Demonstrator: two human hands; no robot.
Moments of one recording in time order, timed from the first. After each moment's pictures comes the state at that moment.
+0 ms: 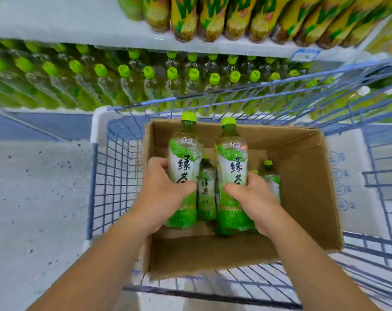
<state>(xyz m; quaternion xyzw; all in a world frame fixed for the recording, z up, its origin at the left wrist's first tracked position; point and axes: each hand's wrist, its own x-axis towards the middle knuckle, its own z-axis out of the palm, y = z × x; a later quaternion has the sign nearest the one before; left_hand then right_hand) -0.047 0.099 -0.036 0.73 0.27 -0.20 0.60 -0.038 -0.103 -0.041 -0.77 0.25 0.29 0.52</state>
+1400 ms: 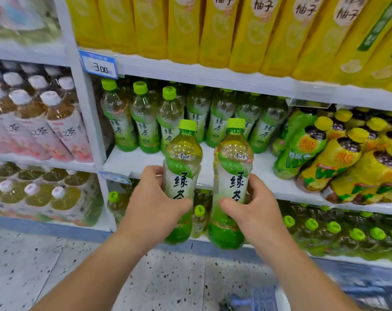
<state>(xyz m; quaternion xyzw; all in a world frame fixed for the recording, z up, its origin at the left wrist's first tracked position) 0.147 0.523 0.043 0.80 0.20 0.03 0.56 0.184 0.332 0.029 -0.79 0.01 0.09 0.60</state>
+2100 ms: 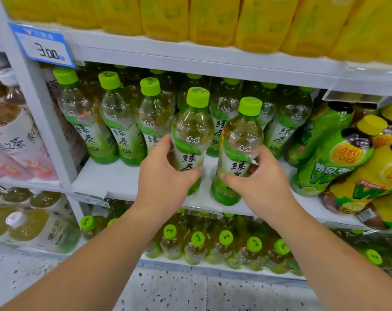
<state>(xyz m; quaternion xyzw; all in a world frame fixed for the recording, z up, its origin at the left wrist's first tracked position) 0.283 0.521 -0.020 0.80 0.08 0.17 0.56 0.322 0.333 -0.021 -0.85 -0.06 -0.02 0.53</state>
